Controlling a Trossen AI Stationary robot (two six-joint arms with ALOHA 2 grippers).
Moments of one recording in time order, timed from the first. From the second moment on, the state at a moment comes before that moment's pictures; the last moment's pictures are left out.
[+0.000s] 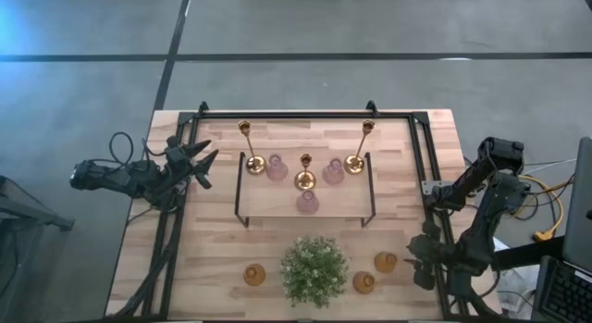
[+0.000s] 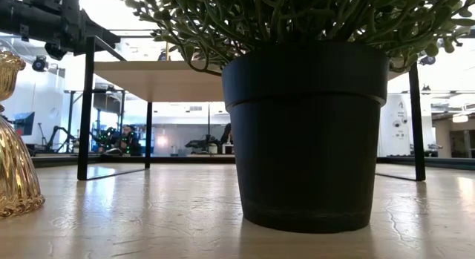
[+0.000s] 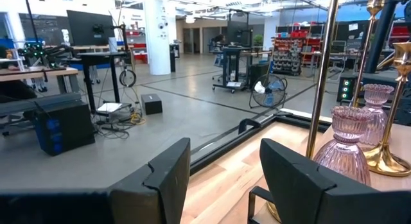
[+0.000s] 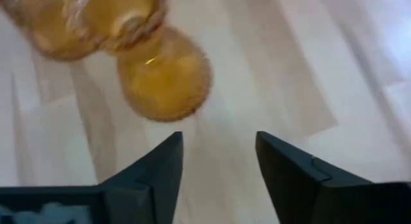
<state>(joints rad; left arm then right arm) -0.21 0.18 0.26 -0.05 -0.93 0.05 1.32 1.39 0.71 -0.87 0.50 1.70</state>
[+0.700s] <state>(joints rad) -0.21 0.18 0.26 0.03 -0.93 0.00 1.31 1.38 0.68 -0.67 0.74 1.39</state>
